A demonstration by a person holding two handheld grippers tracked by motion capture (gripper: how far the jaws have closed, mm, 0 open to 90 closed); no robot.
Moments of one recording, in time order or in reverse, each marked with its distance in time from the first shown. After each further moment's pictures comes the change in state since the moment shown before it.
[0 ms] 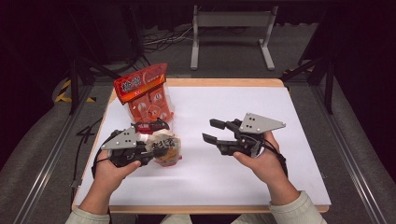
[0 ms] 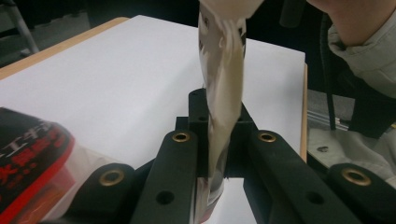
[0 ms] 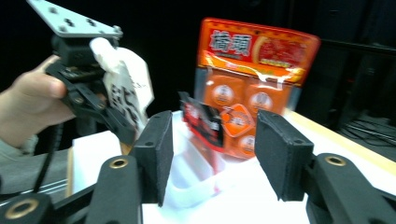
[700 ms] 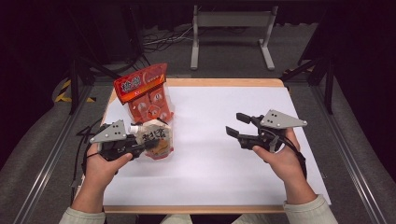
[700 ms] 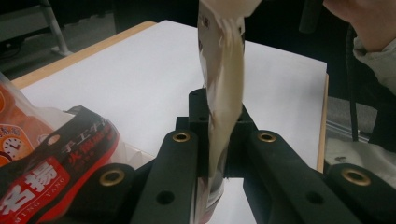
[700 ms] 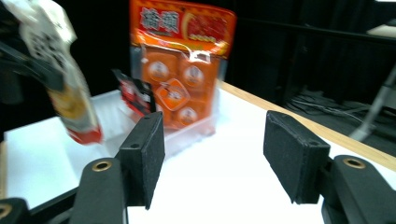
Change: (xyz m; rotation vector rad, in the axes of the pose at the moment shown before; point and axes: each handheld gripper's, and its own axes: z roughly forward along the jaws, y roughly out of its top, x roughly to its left) left arm 0.008 0.012 -0.021 -0.021 0.082 -0.033; right arm -0.035 -0.017 -0.037 0.060 -0.194 0.032
